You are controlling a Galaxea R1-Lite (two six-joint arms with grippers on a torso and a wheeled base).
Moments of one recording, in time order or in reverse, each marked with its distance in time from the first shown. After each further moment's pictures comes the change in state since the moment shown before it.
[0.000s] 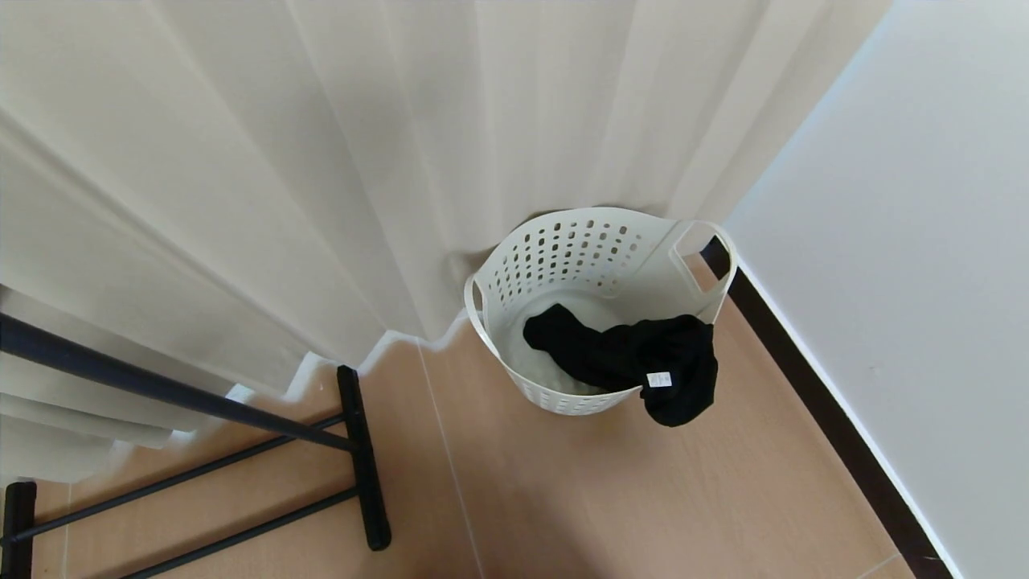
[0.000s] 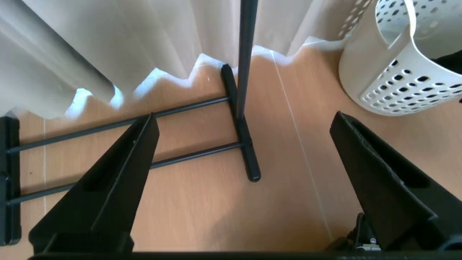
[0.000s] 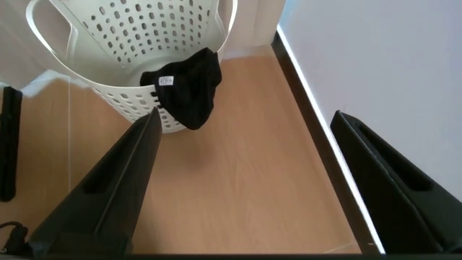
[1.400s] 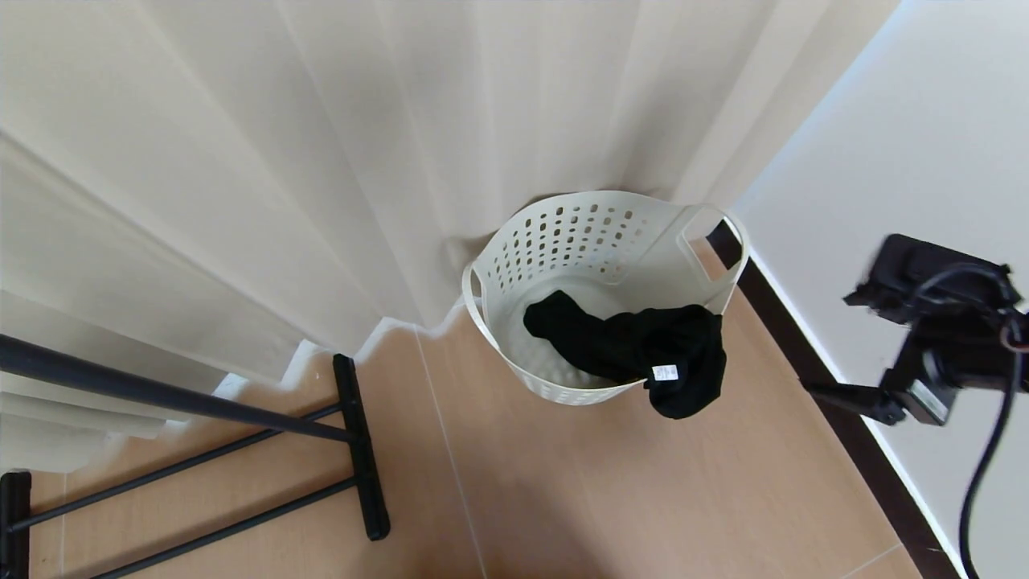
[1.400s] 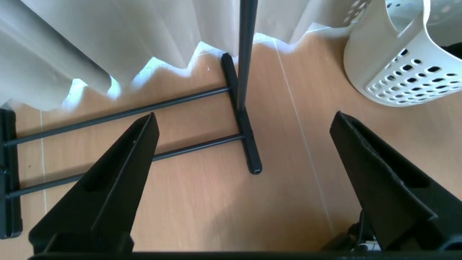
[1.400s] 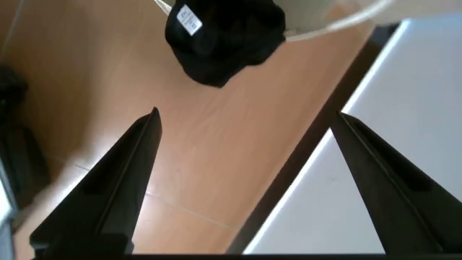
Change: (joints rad) left arm 0.000 -0.001 0.000 0.000 -0.001 0.002; right arm 0.163 1.404 -0.997 0.288 0.065 -0.756
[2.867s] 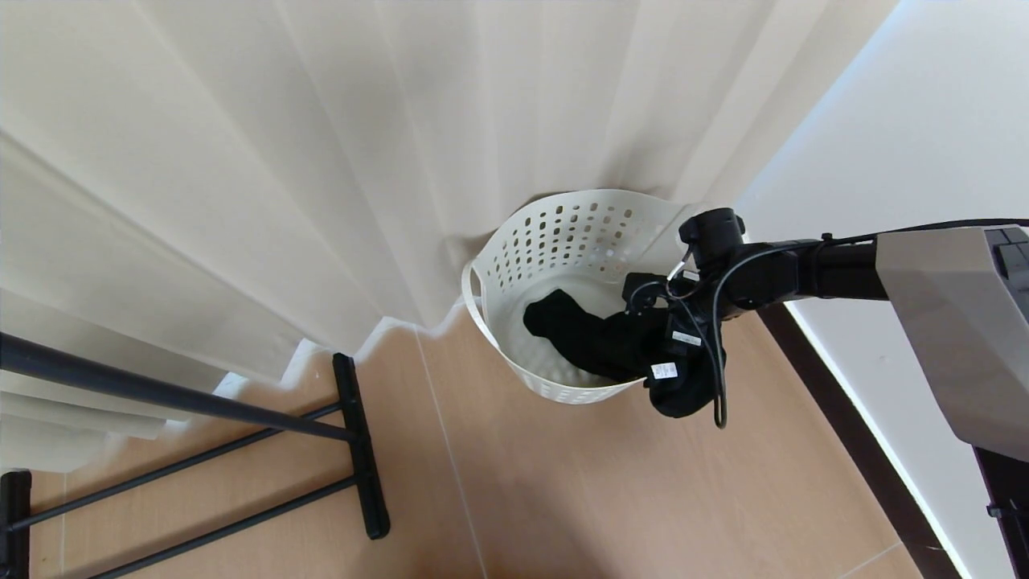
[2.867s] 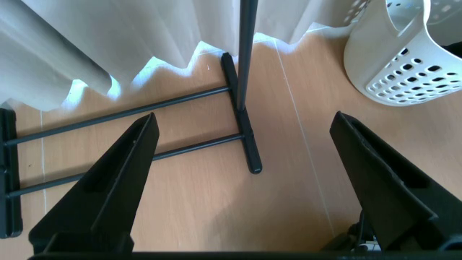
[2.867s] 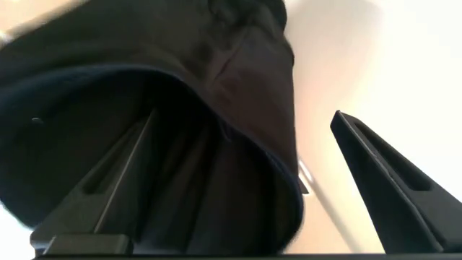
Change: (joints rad) left arm 0.000 0.000 0.000 0.000 0.000 0.001; right arm 0.060 0.976 -0.936 0.128 -0.210 -0.256
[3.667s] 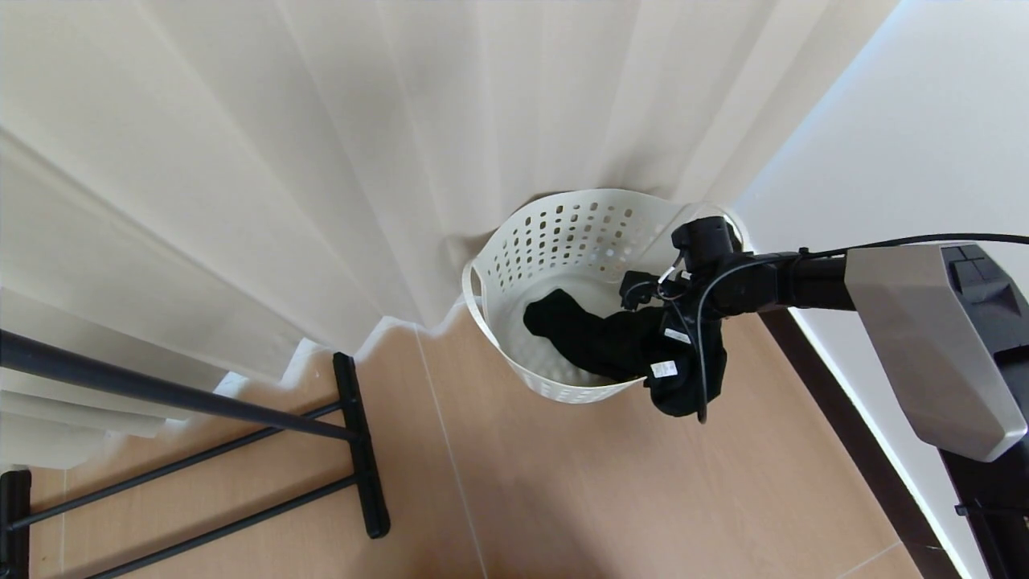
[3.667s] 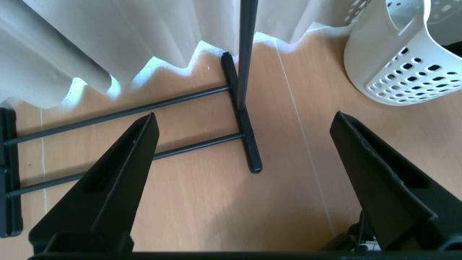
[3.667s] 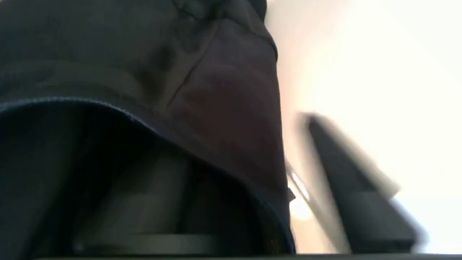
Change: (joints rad) left arm 0.000 0.000 0.000 0.001 0.000 0.000; right arm -0.005 0.079 -0.066 -0.067 -0.080 0.057
